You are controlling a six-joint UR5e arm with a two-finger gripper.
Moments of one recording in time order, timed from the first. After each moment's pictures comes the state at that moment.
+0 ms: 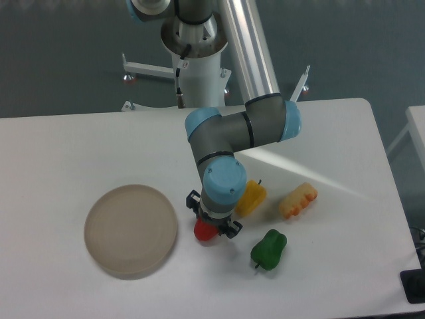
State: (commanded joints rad) arm 2.11 -2.24 -1.29 -1.26 1.51 0.91
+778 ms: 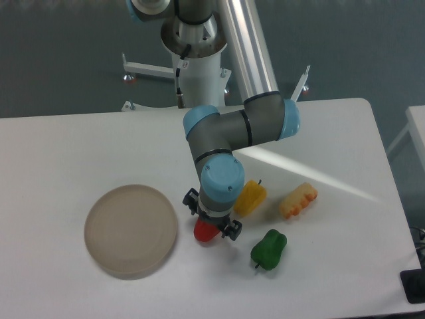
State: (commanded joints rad) arm 2.12 -2.22 -1.29 -1.26 1.51 0.92
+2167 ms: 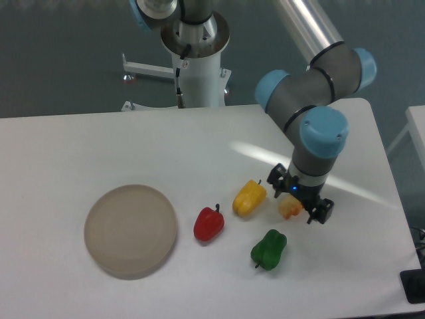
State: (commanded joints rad) arm 2.39 -2.18 -1.18 -1.26 1.57 1.34
